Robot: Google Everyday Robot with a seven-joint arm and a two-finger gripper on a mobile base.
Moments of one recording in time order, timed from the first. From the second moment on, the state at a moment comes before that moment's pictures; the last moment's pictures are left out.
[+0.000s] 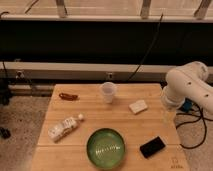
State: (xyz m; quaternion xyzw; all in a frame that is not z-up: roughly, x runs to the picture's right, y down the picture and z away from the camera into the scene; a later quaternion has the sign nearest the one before) arm 0.287 0.108 0.683 -0.28 0.02 0.02 0.96
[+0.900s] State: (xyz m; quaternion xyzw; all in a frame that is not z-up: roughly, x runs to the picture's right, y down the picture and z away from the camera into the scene) arm 0.243 0.131 0.670 -0.29 0.00 -0.04 0.96
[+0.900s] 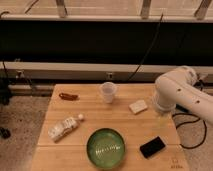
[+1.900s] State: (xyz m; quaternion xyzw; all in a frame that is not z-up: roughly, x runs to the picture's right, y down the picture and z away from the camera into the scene) arm 0.185 0.162 0.669 -0.29 -0.02 -0.14 0.95
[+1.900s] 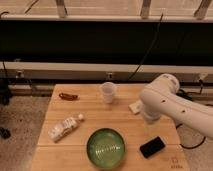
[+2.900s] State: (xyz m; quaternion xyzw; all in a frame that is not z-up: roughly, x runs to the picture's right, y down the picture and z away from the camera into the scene) arm 0.146 0.186 0.679 -0.28 -0.05 -0.25 0.92
